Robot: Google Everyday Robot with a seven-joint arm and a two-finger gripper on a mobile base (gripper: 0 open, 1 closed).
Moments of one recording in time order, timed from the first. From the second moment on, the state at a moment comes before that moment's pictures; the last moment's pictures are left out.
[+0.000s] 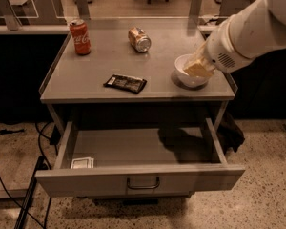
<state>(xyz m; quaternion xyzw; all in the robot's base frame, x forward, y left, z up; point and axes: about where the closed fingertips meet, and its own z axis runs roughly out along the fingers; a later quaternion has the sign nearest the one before) 0.554 -0.135 0.952 -0.51 0.78 0.01 0.36</state>
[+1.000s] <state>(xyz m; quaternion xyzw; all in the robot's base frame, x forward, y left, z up) 0.568 -0.135 0.956 -0.49 0.78 -0.01 0.38</state>
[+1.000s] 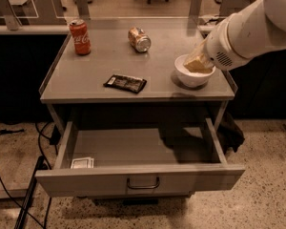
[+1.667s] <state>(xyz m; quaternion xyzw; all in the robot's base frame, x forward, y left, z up) 0.605 -0.116 0.929 -0.46 0.79 0.01 0.41</state>
